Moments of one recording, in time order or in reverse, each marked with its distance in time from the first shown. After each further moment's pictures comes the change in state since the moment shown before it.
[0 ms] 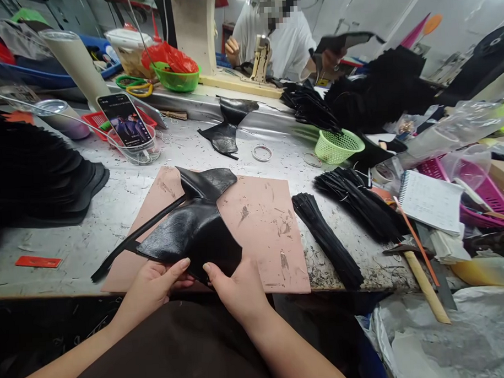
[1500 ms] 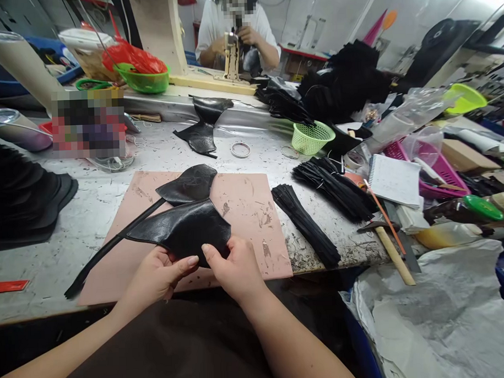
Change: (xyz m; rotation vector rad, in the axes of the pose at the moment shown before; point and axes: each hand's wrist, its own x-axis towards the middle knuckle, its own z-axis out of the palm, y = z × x) left_hand 0.002 0.013 0.033 0.062 -0.184 0.059; right_hand 0.008 -0.012 -0.027 -0.102 0.060 -0.060
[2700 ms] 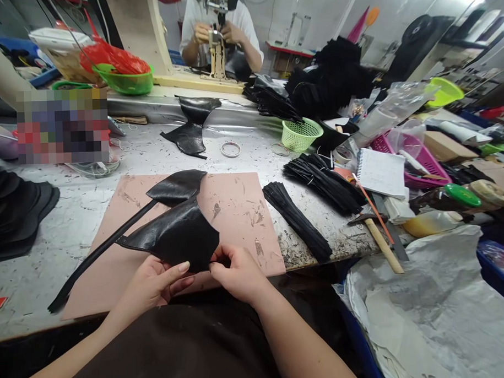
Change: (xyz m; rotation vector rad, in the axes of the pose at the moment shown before) left_hand 0.005 -0.009 0.002 -0.121 -0.005 -0.085; right_hand -0.003 0.019 -0.018 0.022 -0.164 0.109
